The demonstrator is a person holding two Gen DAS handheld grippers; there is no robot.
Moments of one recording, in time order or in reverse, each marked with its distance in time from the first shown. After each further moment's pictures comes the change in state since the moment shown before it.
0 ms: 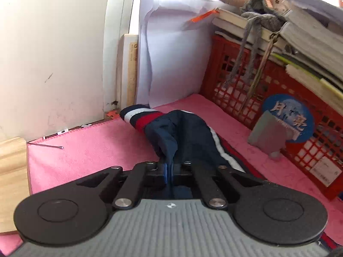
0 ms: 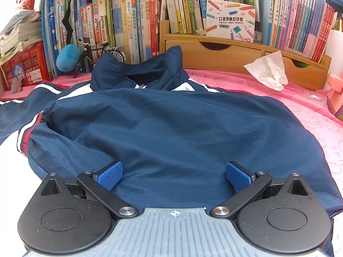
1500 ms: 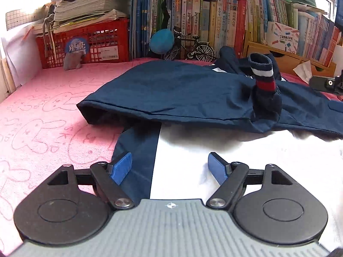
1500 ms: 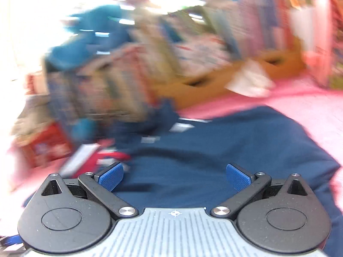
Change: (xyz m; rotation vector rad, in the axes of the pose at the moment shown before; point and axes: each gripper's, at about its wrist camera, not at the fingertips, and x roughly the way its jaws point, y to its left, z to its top) left arm -0.276 -0.085 -0.243 0.626 0.086 -0.537; right arm -0.062 -0.008 -0.024 0.227 -0.270 0.247
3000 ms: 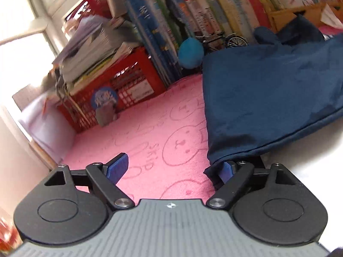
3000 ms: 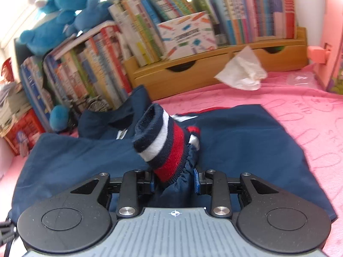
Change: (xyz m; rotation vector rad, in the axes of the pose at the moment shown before) left arm 0.066 0.037 0.043 0.350 -0.089 0.273; right arm 0.057 -0.065 0.036 0.071 0.161 -0.148
